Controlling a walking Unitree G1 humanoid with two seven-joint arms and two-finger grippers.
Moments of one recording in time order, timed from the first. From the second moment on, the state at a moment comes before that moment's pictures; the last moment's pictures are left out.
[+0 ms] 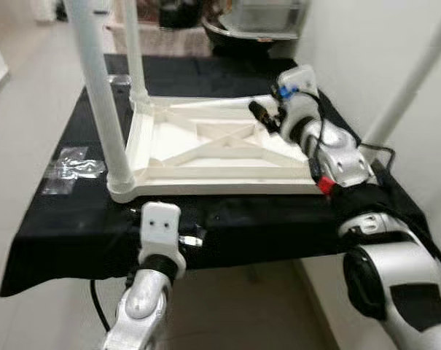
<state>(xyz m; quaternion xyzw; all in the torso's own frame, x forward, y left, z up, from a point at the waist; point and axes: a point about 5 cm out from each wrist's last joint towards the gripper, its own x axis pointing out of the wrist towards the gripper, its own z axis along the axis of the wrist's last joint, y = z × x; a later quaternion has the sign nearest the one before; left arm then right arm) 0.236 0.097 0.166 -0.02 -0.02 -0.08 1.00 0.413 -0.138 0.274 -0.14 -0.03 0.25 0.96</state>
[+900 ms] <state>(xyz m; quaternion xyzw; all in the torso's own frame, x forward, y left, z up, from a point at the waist) 0.201 0.080 0.156 -0.05 0.03 -0.15 0.99 0.410 -0.080 0.253 -0.36 0.15 0.42 0.82</state>
